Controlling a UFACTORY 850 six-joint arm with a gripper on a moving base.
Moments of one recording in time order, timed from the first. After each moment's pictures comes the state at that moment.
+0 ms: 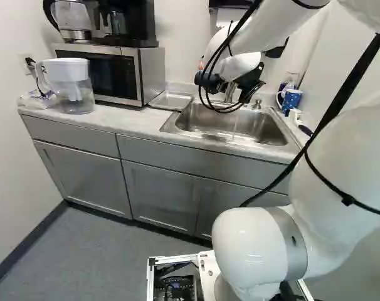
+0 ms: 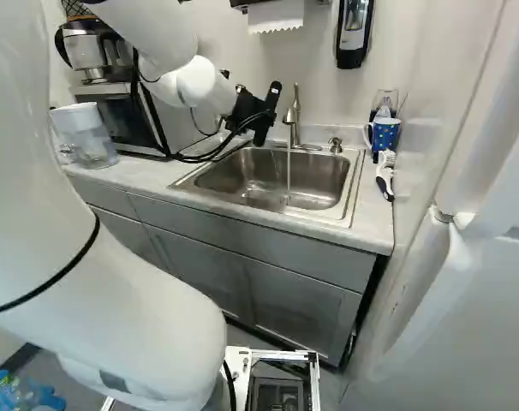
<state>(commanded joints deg) -3.4 6.9 -49.6 2.5 10.1 103.9</state>
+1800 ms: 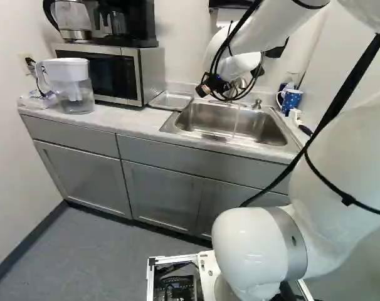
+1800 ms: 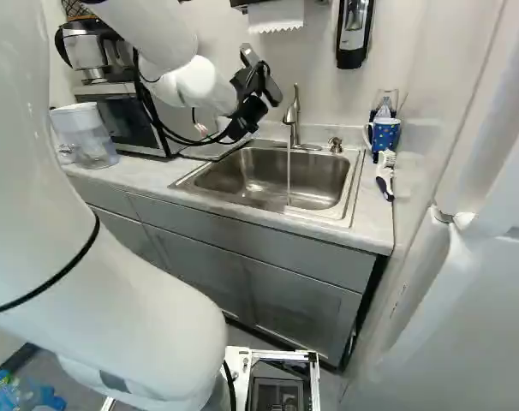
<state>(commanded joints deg) -3.4 6.9 -49.6 2.5 10.1 49.9</state>
